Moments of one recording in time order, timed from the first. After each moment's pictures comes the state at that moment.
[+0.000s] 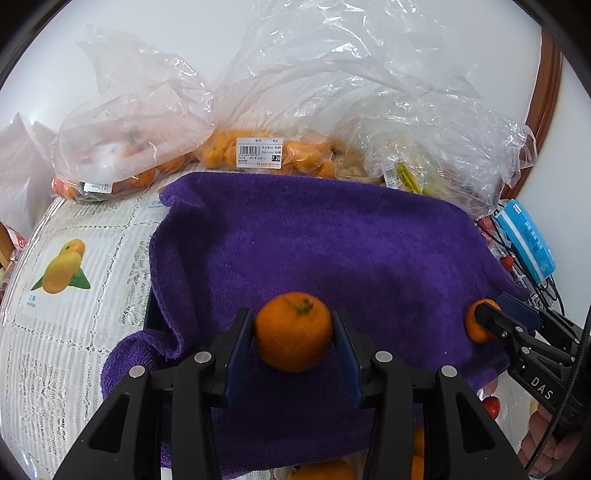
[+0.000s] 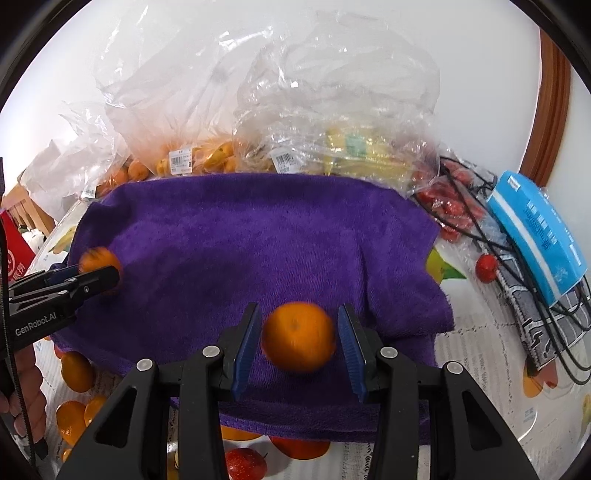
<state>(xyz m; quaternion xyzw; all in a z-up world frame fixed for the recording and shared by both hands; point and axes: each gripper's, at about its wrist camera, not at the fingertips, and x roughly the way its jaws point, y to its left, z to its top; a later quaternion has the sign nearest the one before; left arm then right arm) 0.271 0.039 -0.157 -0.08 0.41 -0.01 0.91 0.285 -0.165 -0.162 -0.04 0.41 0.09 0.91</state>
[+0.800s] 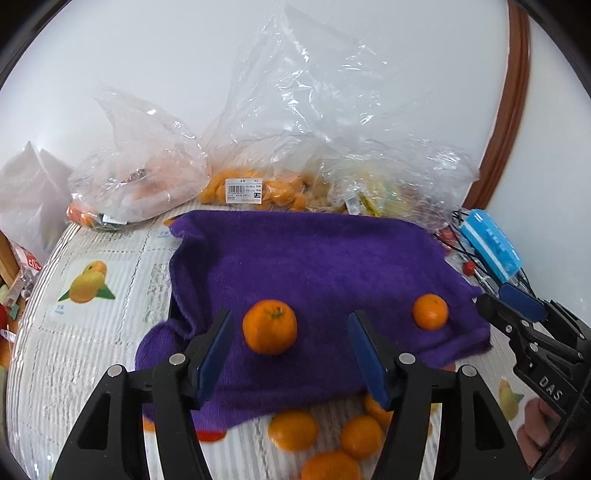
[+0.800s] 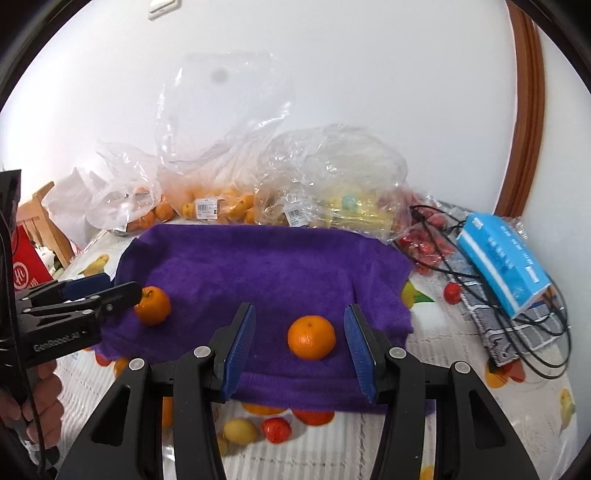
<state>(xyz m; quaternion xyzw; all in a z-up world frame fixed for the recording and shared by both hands) 0.213 0.034 -0.111 -0.07 0.37 -0.04 0.93 0.228 -0.162 -0.102 -0.03 0.34 0.09 0.94</state>
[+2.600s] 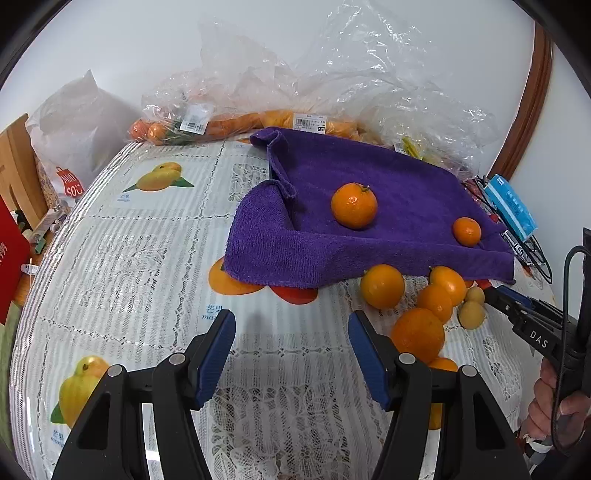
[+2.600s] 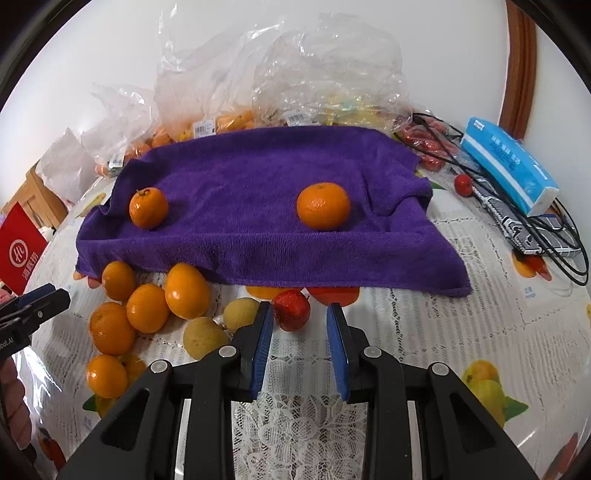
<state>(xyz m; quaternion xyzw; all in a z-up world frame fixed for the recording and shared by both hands) 0.139 0.087 -0.153 -0.09 0.42 0.00 0.90 0.191 -0.164 -0.172 -0.01 0.44 0.08 0.90</state>
